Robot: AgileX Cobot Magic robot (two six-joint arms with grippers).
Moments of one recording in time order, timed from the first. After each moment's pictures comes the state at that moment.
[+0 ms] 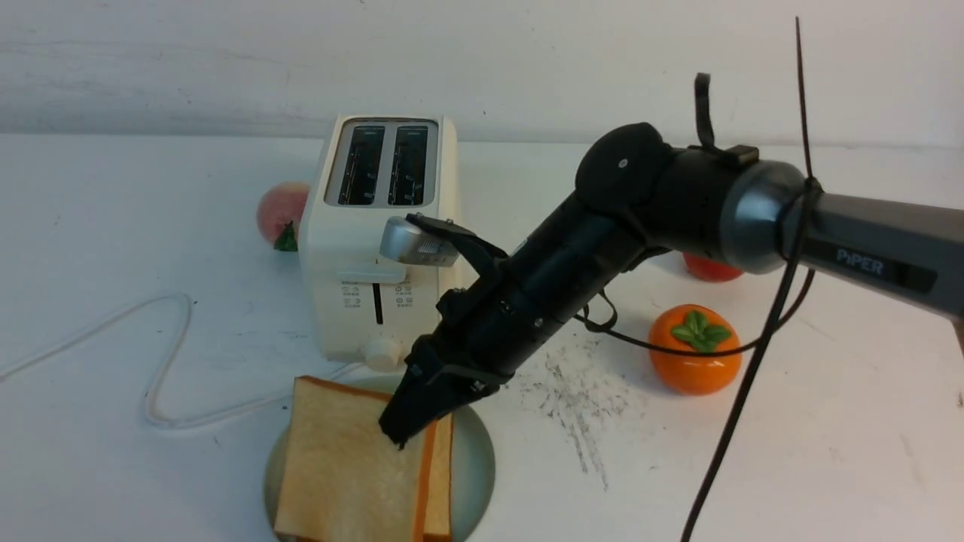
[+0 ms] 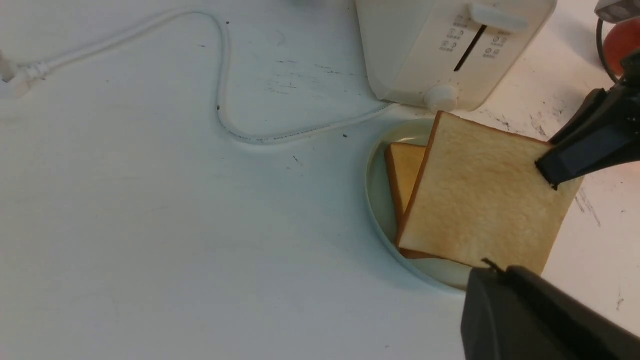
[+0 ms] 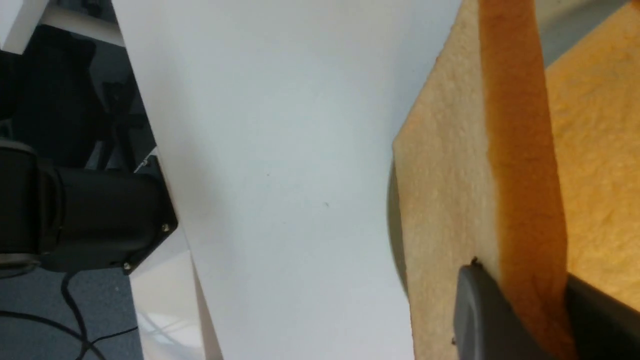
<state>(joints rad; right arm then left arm) 0.55 2.09 -1.67 0.93 1.12 -0.70 -0.28 0.29 -0.64 0.02 0.95 -0.43</state>
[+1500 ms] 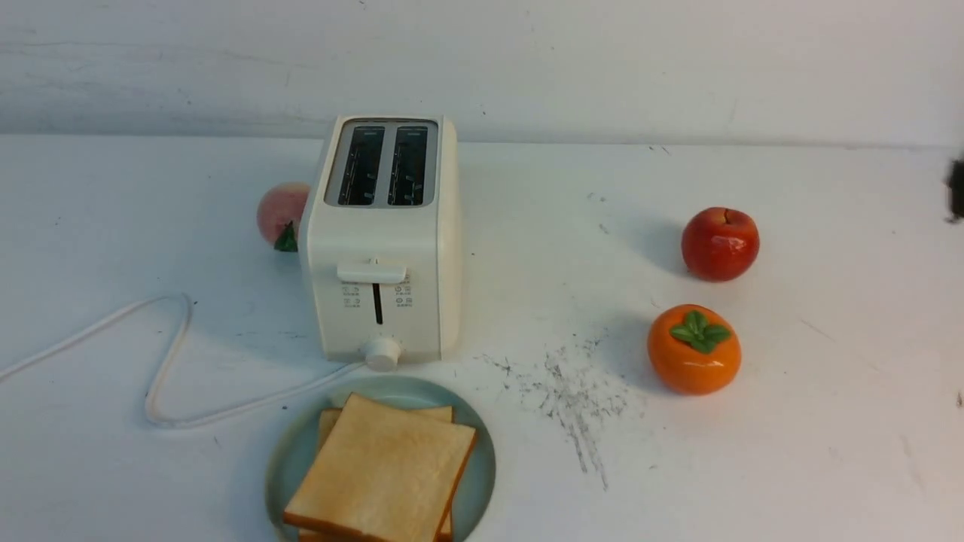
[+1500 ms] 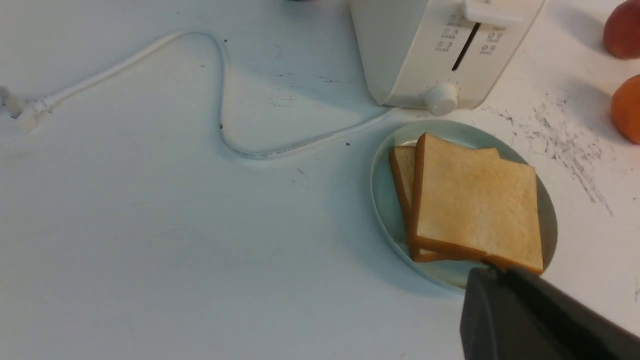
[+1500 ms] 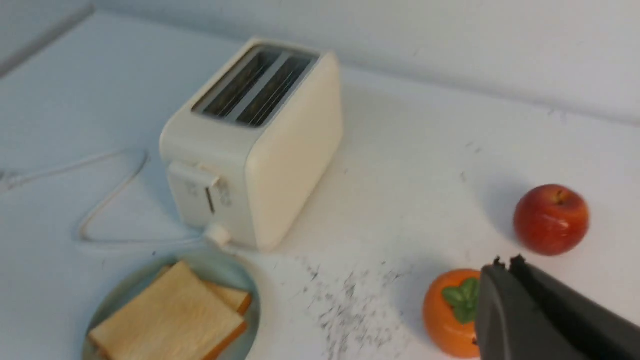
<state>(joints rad) 0.51 0.71 -0.92 -0.11 0.59 0.17 -0.28 0.29 -0.64 0.02 0.94 -0.35</state>
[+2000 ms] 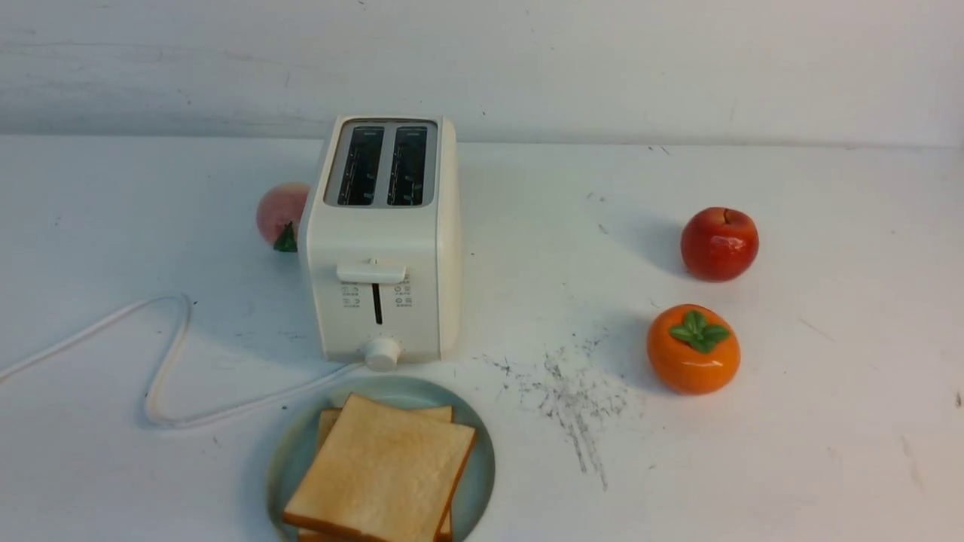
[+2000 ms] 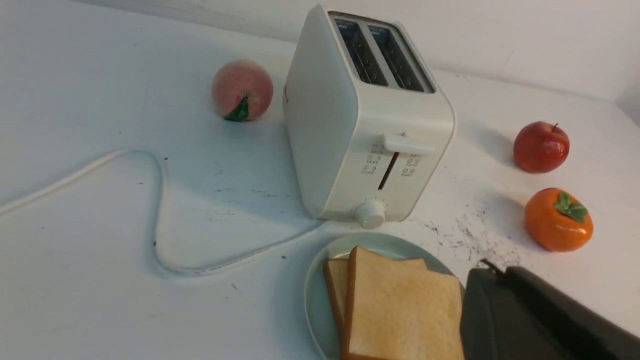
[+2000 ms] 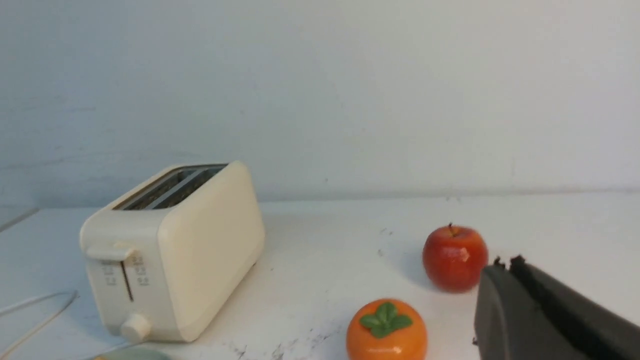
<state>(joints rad) 0.51 -0.01 -0.29 -0.66 0.37 0.71 -0.28 0.29 -0.63 -0.04 0.71 -0.35</state>
